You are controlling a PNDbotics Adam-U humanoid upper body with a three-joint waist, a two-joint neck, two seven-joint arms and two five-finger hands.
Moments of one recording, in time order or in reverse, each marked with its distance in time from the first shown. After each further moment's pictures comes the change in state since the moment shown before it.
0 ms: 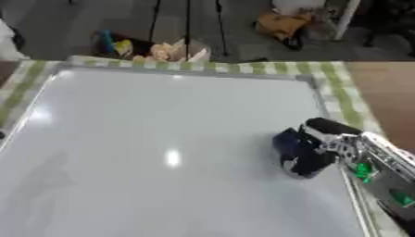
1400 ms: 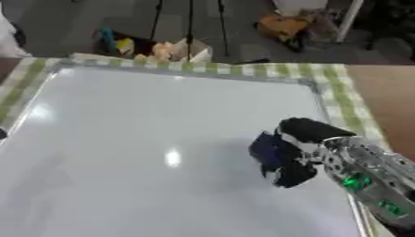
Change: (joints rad) left arm -0.004 0.000 -0.005 0.000 0.000 -0.002 -0.007; right arm -0.040 -0.014 0.070 -0.142 0.123 -0.087 0.087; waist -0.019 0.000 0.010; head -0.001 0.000
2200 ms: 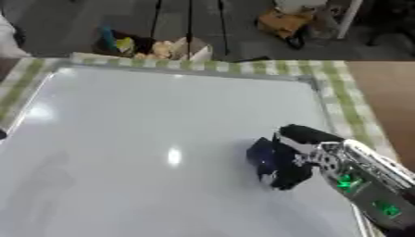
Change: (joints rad) left arm 0.000 0.000 0.000 0.000 0.000 0.001 -0.001; right arm 0.004 0.040 -0.007 0.073 -0.164 0.086 -0.086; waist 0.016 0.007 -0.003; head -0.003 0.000
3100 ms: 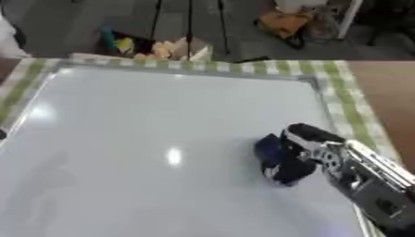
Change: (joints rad) left arm -0.001 0.000 0.000 0.000 0.000 0.003 -0.003; right arm 0.022 0.003 -0.035 0.045 -0.006 0.062 -0.062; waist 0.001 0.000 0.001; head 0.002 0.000
